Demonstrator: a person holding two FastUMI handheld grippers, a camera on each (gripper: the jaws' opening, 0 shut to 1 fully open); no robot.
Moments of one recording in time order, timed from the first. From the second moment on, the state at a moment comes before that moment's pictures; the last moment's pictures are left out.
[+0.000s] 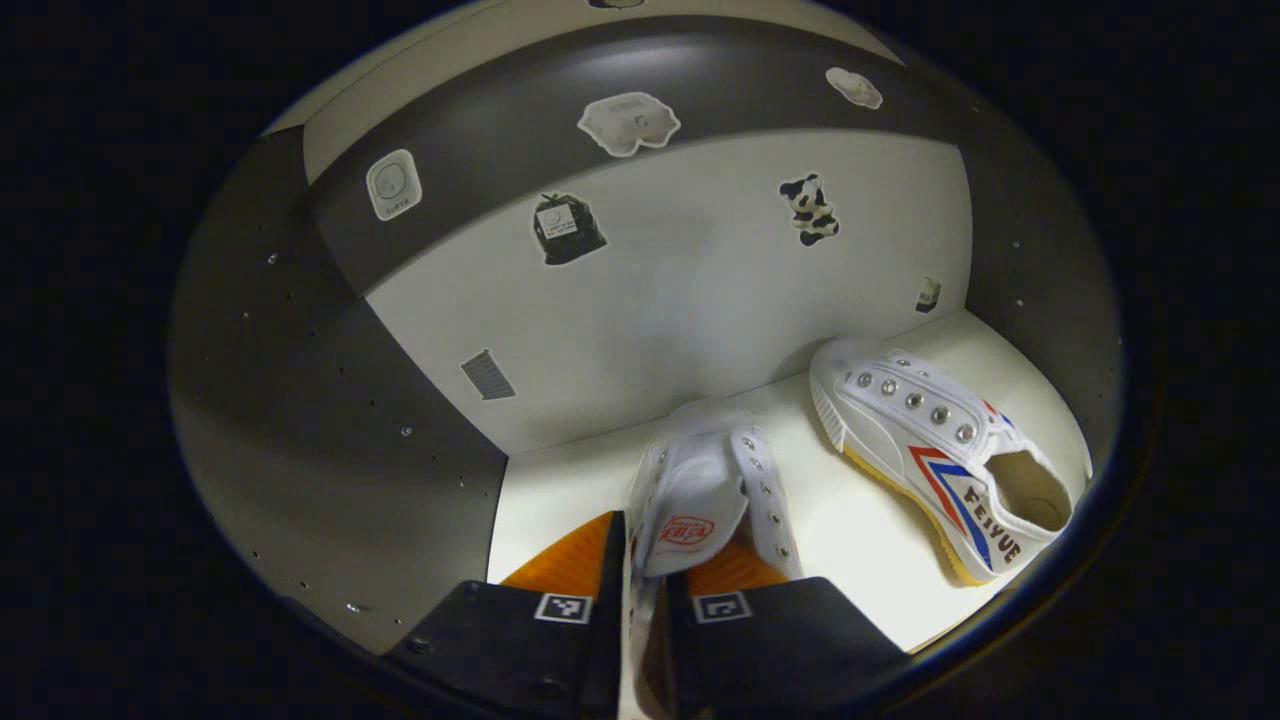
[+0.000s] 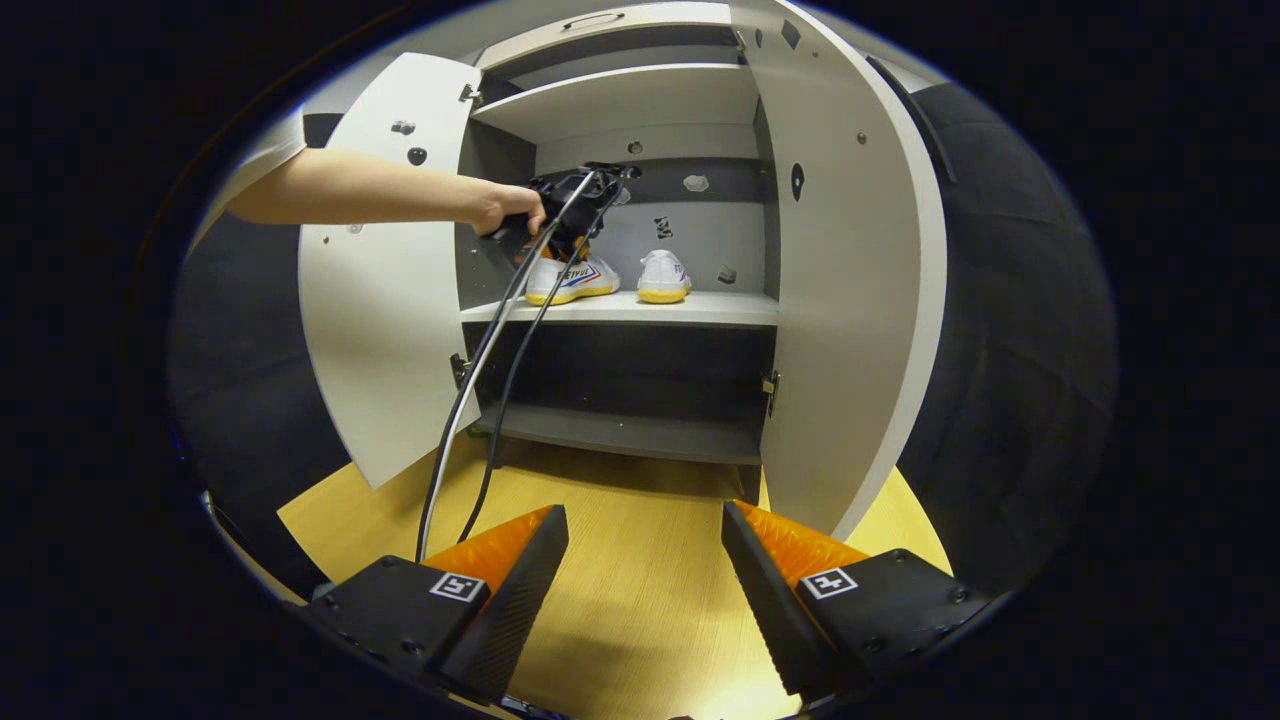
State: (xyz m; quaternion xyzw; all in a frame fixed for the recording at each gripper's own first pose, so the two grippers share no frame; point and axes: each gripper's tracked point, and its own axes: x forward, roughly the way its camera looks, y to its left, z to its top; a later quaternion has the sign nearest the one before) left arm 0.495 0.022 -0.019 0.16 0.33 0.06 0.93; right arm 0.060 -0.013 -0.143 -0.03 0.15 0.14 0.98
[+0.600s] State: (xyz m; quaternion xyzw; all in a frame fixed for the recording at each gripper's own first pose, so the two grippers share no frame) left arm 0.320 -0.025 0.056 0.01 0.17 -0.02 0.99; right arm 0.047 -0.018 -0.093 -0.02 0.12 0.12 0.98
